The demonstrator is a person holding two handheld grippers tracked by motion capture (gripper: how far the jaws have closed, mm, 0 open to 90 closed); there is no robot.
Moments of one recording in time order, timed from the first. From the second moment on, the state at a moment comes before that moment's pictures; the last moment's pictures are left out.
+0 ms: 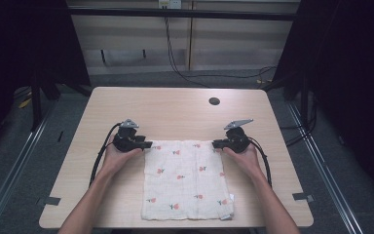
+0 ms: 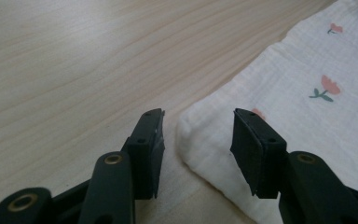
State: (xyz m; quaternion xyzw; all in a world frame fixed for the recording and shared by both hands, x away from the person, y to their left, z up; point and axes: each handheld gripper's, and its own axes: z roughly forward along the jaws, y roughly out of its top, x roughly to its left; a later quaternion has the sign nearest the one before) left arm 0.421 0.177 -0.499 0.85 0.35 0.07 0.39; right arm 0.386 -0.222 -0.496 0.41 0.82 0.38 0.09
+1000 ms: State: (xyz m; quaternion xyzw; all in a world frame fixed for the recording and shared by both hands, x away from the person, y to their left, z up) left arm 0.415 0.163 -0.503 0.86 0.32 0.05 0.39; right arm 0.382 -0.217 -0.495 0.39 0.83 0.38 0.08
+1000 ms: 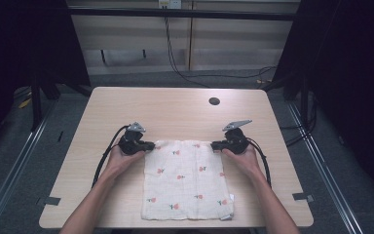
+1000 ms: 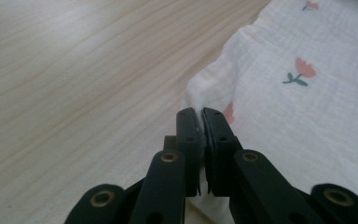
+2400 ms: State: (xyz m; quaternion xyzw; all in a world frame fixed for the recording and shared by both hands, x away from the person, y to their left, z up) left arm 0.396 0.186 -0.452 0.82 0.30 0.05 0.49; right arm 0.370 -0.243 -0.445 0.39 0.78 0.49 0.09
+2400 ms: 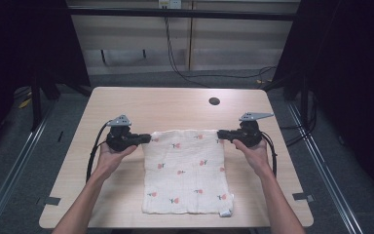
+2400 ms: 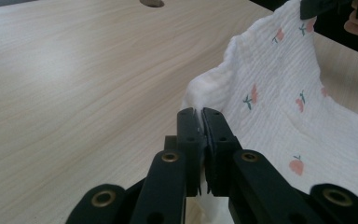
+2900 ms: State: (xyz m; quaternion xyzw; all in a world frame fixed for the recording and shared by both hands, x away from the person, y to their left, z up) left arm 0.421 0.172 -0.436 0.82 0.30 0.06 0.49; right arm 0.390 -0.254 -0.442 0.42 0.76 0.49 0.10
